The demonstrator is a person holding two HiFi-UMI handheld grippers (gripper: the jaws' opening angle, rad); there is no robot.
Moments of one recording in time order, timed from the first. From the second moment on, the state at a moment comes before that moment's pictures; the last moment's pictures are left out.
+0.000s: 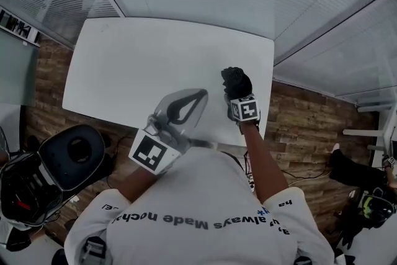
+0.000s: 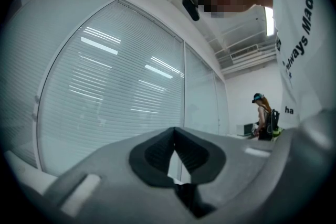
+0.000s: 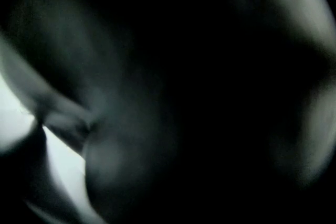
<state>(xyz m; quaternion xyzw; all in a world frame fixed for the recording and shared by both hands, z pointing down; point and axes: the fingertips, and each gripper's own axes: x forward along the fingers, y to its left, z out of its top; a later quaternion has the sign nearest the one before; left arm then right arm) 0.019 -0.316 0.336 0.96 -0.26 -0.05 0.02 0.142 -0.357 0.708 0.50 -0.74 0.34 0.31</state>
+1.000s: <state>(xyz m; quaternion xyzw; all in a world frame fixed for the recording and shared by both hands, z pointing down) 0.011 -0.295 0.339 0.96 -0.27 -0.03 0.03 0.160 -0.338 0.807 0.43 -0.64 0.45 0.45</state>
